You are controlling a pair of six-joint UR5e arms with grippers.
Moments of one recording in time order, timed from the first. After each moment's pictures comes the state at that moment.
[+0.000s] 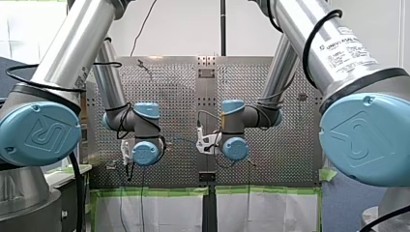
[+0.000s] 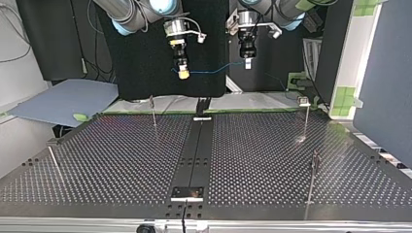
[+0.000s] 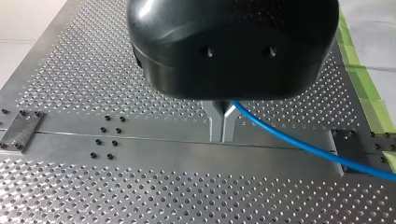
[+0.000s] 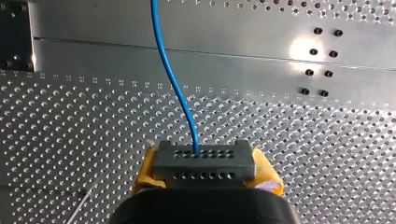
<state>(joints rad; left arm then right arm) -0.55 -1.99 -2.39 -1.89 -2.16 -1.62 2.37 -1.00 2.02 -1.04 1.83 1.47</state>
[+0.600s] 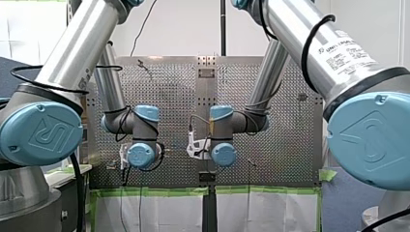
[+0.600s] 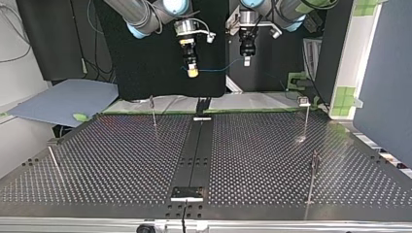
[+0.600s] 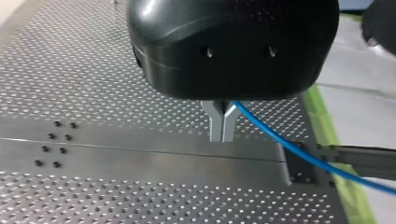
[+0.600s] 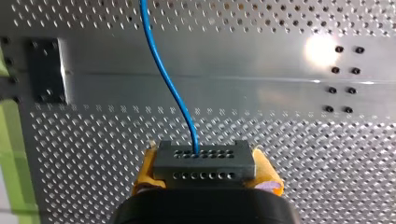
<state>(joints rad) -0.52 -2.02 -2.39 -2.00 -2.08 -1.63 2.45 -0.92 1.93 -1.00 1.92 1.56</state>
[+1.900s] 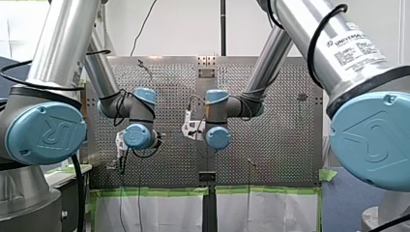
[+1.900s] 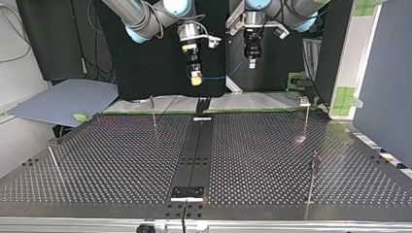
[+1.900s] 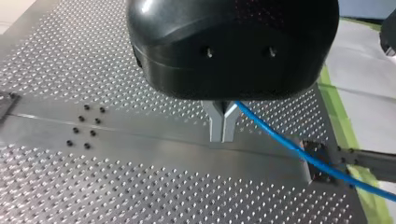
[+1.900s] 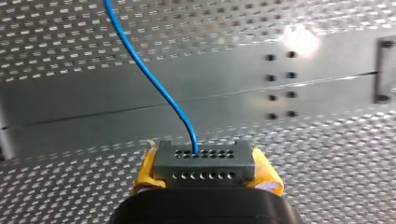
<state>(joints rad) -0.47 -1.83 -2.39 -2.23 -2.05 -1.71 2.46 -1.01 1.88 -0.95 1.91 1.68</state>
